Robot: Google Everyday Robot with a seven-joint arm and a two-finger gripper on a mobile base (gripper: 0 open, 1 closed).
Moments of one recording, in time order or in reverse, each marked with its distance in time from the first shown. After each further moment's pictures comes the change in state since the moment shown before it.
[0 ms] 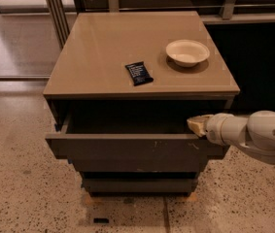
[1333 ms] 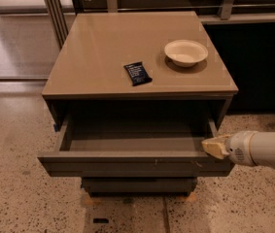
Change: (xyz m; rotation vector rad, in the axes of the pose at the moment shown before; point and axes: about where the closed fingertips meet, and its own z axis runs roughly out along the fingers) arm 0.039 0.040 -0.086 -0.129 0.125 0.131
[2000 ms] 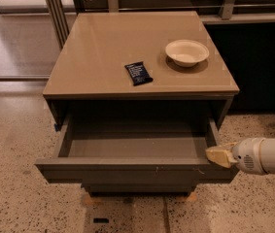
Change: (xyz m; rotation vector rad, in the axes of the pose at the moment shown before) arm 0.019 0.018 -0.027 -0.054 0.036 0.051
